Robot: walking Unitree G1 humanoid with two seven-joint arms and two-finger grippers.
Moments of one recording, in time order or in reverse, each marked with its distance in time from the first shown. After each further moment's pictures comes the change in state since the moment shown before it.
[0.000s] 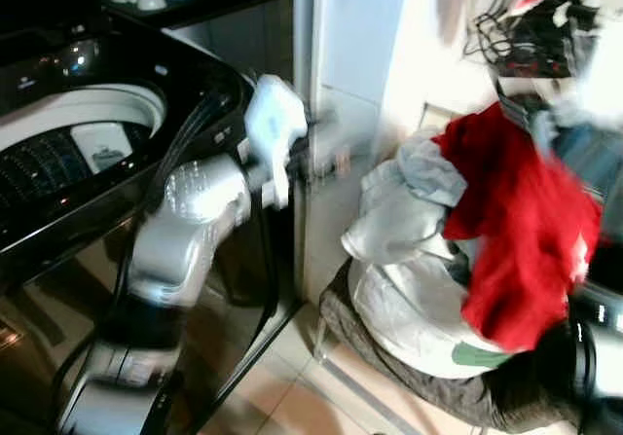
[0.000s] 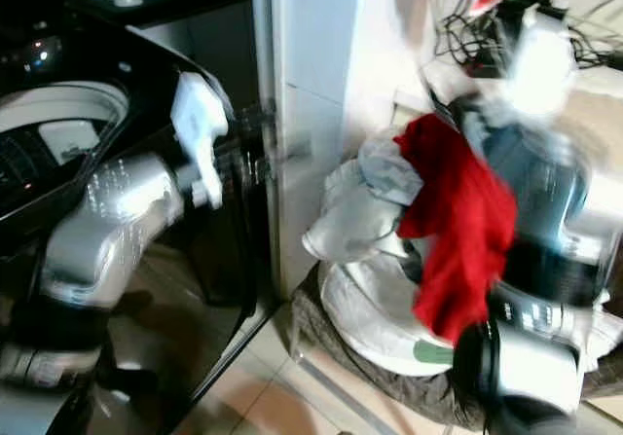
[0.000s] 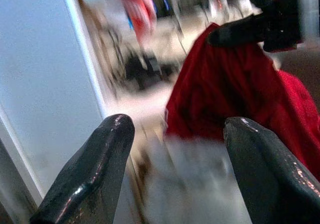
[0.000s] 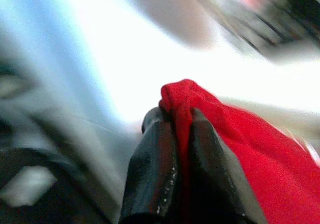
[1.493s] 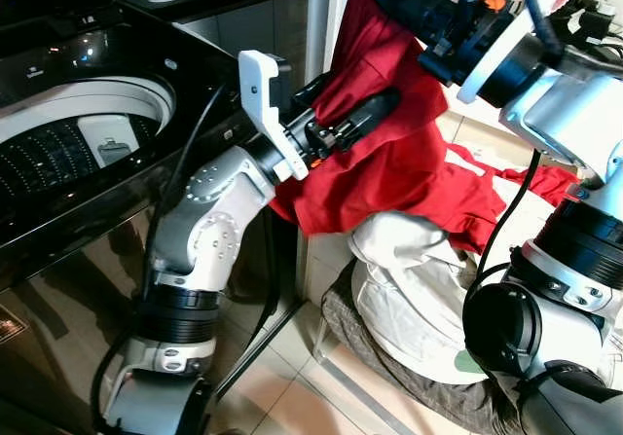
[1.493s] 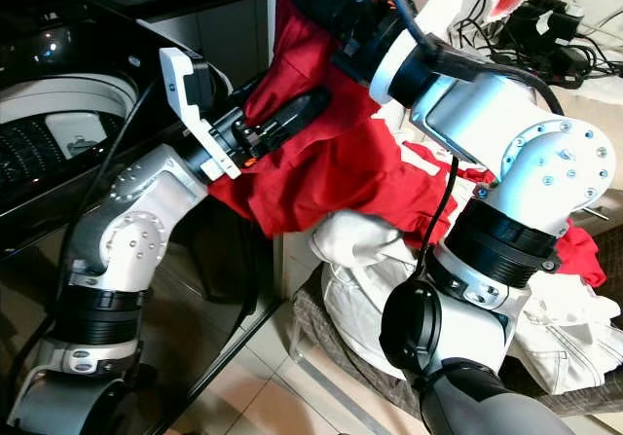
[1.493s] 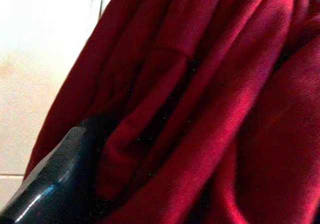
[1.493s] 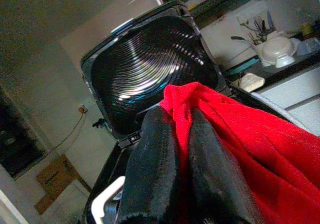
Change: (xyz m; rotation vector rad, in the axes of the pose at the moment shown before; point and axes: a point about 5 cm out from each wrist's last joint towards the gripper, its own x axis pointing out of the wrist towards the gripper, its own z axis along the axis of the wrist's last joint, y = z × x) left arm 0.009 -0.005 -0.002 -0.390 -0.191 -0.014; right arm -0.026 0.095 0.020 0.414 -0.005 0.799
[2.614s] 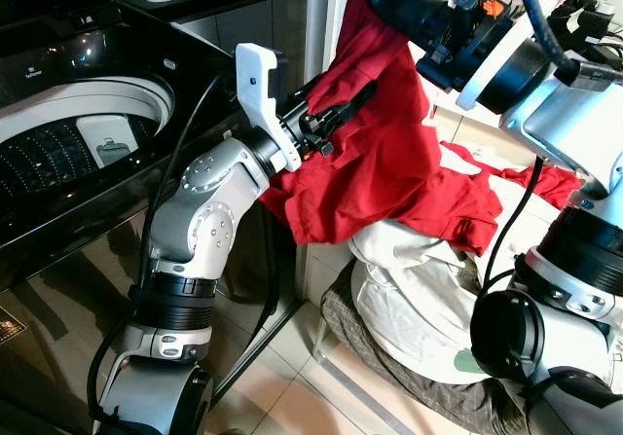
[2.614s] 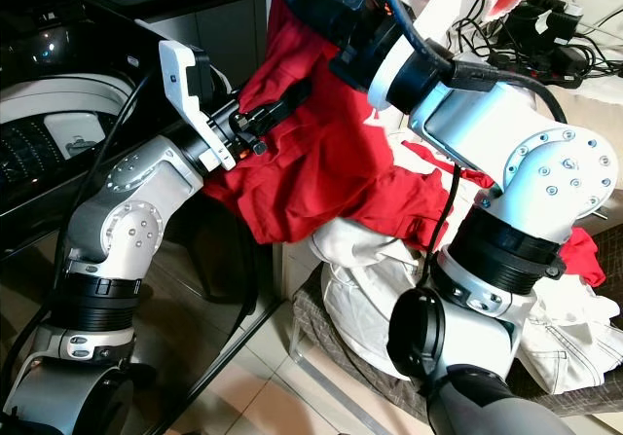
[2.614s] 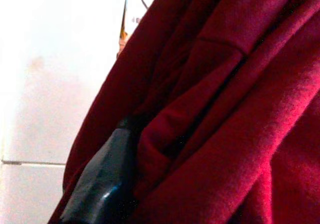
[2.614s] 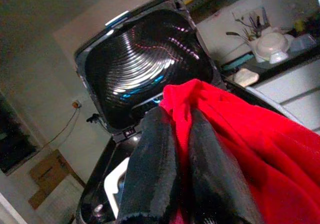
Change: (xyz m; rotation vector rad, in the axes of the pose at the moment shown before) left arm 0.003 0.013 0.000 0.030 0.042 0.080; right arm -0.004 0.001 -0.006 -0.013 0.015 -0.029
